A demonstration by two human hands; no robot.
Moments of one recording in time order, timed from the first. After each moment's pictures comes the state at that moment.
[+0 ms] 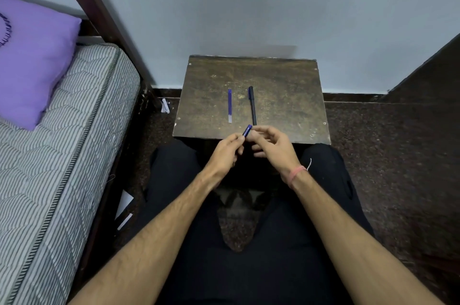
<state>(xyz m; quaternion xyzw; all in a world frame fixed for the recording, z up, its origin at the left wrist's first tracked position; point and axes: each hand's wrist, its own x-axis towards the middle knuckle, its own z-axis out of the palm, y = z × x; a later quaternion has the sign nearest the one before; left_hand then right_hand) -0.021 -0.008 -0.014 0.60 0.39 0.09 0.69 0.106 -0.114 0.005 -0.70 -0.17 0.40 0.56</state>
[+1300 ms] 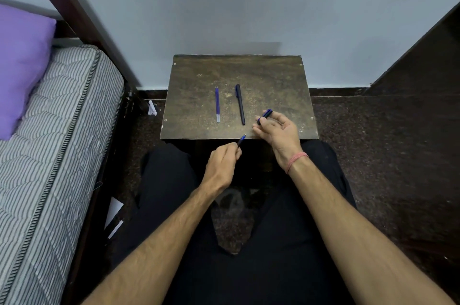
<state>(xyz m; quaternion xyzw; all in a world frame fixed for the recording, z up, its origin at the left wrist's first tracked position) -0.024 -0.034 -0.023 0.73 0.40 0.09 0.55 0.141 -0.111 -0.003 -0.59 -0.02 0.37 0.72</state>
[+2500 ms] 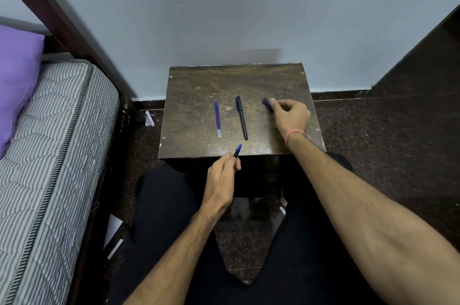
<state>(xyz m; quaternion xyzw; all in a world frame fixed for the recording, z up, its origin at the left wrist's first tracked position) -0.020 -0.020 -0.038 0.67 0.39 0.15 0.62 0.229 -0.052 -0.022 -0.86 -0.09 0.12 0.49</state>
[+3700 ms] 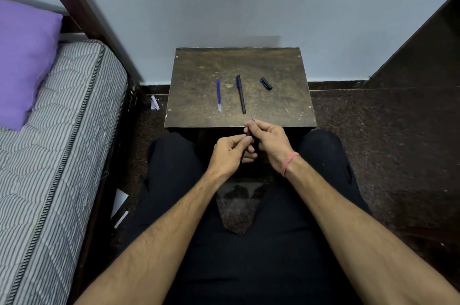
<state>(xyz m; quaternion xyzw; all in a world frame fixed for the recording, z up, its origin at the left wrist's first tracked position) -0.027 -0.059 -0.013 0.59 0.37 0.11 0.71 0.099 -0.135 -0.005 -0.61 -0.12 0.46 0.63</state>
